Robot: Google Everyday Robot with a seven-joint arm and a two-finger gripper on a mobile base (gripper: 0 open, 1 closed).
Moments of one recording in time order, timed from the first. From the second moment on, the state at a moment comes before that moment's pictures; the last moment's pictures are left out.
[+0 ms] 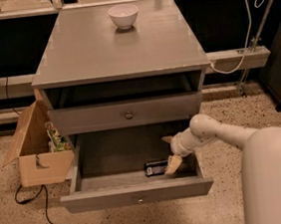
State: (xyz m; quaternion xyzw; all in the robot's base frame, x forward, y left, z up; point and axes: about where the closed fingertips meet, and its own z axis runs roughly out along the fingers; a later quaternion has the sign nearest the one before) arm 0.650 -0.096 0.397 -0.64 0.70 0.19 0.26
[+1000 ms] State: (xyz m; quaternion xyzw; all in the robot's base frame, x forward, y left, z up) arm 0.639 -0.062 0.358 -0.67 0.68 0.17 0.24
